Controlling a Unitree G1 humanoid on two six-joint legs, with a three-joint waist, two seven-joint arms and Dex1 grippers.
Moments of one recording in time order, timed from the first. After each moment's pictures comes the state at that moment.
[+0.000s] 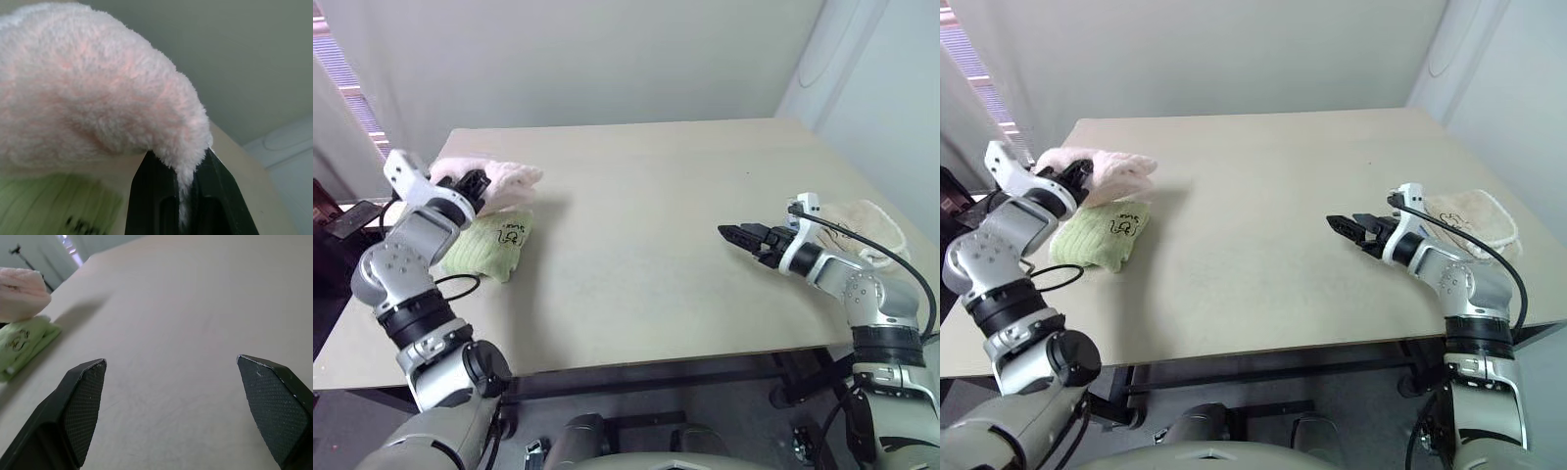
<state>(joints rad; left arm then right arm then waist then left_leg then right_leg) -0.67 0.24 0.79 0.03 -0.74 1.01 0.07 -0.49 -0.57 -0.20 0.29 0.61 0.75 0.72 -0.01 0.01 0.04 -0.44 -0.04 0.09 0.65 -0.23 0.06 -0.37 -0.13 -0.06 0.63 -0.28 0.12</state>
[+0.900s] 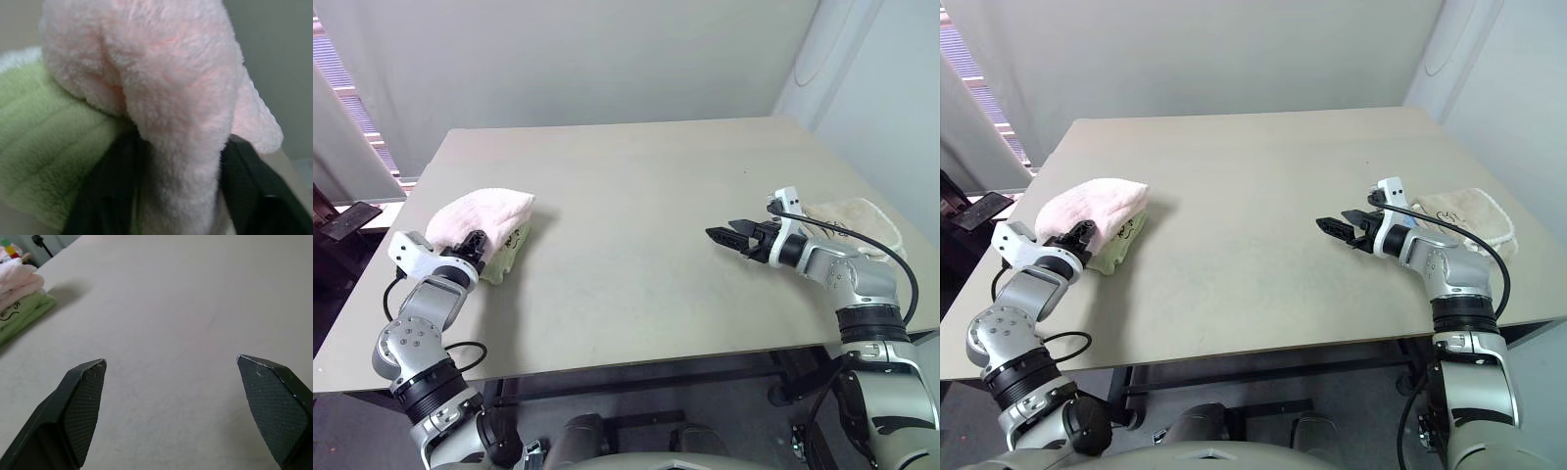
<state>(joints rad) -0.36 0.14 0.78 -0.08 -0.90 0.91 0.23 -0.58 -0.57 -0.12 0.43 0.45 0.64 0.84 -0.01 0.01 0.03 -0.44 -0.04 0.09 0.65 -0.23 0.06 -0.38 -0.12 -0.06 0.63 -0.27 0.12</state>
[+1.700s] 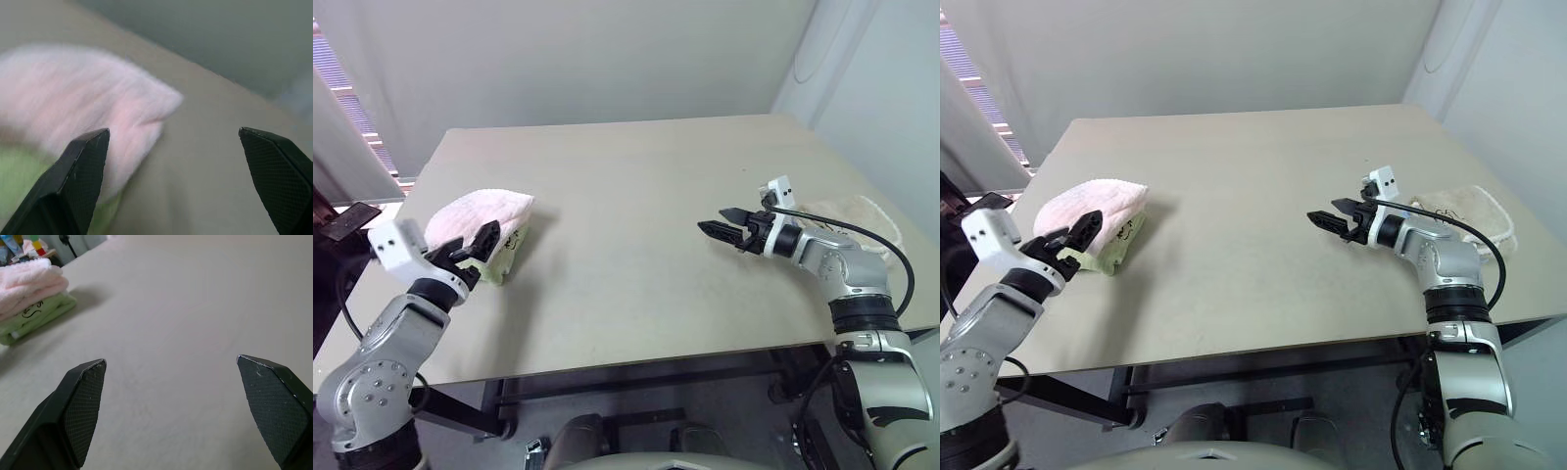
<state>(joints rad) -0.04 0.45 0.47 -0.52 -0.94 0.74 -0.03 -0.63 -0.53 -0.10 0.46 0.41 0.52 0.93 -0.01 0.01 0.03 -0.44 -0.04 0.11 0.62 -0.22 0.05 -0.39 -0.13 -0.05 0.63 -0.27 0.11</state>
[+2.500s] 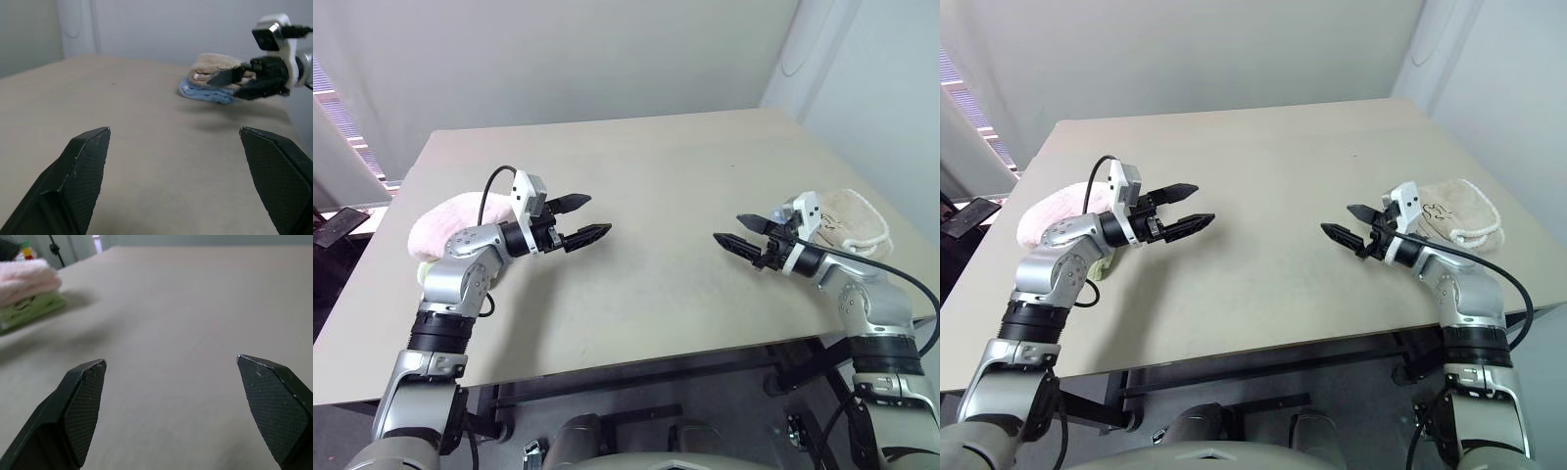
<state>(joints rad) -0.56 0.50 -0.02 0.24 -0.53 0.30 -1.04 -0.39 -0.58 -0.17 0.19 0.45 0.47 0.93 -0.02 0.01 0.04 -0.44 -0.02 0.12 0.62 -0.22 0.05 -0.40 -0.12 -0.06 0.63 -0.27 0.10</state>
